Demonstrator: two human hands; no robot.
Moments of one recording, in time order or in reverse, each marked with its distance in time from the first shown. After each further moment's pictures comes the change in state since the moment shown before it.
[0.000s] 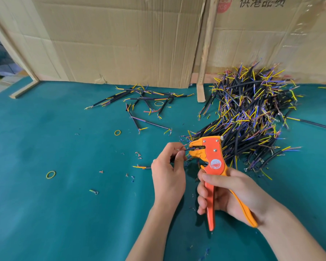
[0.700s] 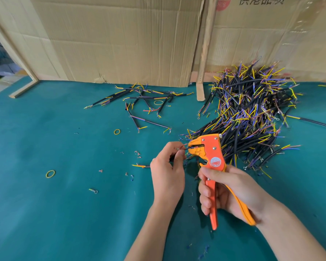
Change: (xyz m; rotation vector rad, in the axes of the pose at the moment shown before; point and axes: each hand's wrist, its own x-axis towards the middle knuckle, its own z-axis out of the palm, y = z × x) left_hand -0.001 0.002 0.000 0.010 0.003 -0.023; right_hand 0.001 0.000 0.002 -0.010 0.009 0.005
